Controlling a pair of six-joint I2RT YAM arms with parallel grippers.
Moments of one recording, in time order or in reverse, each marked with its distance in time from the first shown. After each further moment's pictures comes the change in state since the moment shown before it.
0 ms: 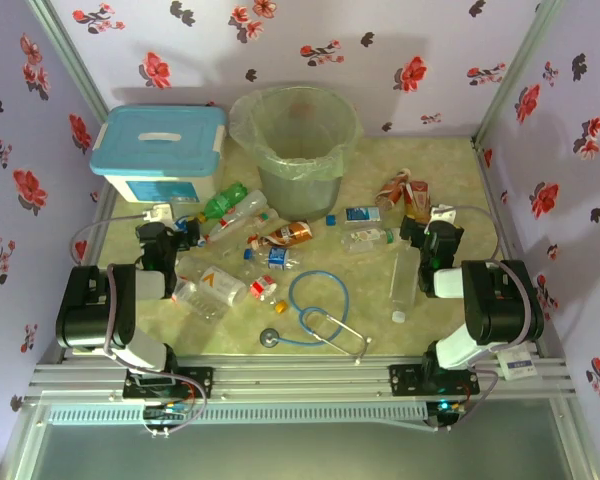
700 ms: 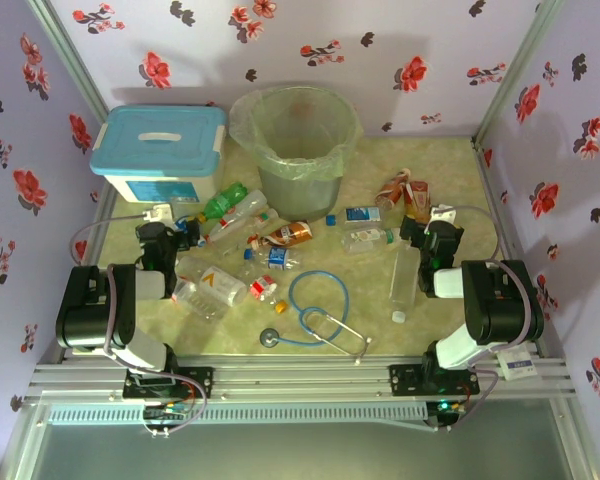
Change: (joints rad) left arm 0.000 0.000 0.000 0.000 0.000 0.000; right arm 0.000 0.000 0.000 0.000 0.000 0.000
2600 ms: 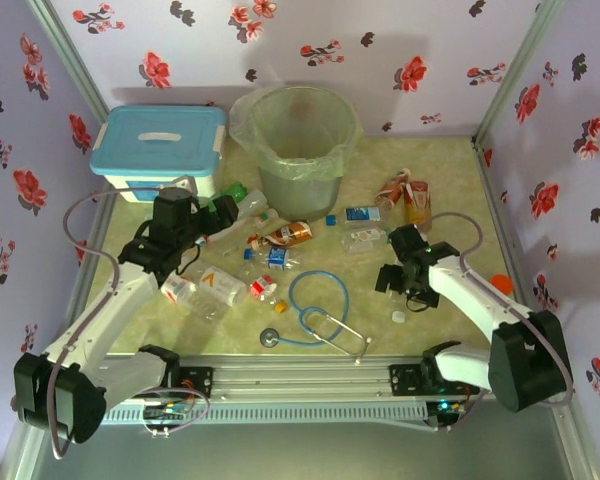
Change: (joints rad) left arm -0.373 -0.469 0.478 -1.136 0.057 -0.560; right arm 0.336 -0.332 0.306 -1.671 -0.136 0.544
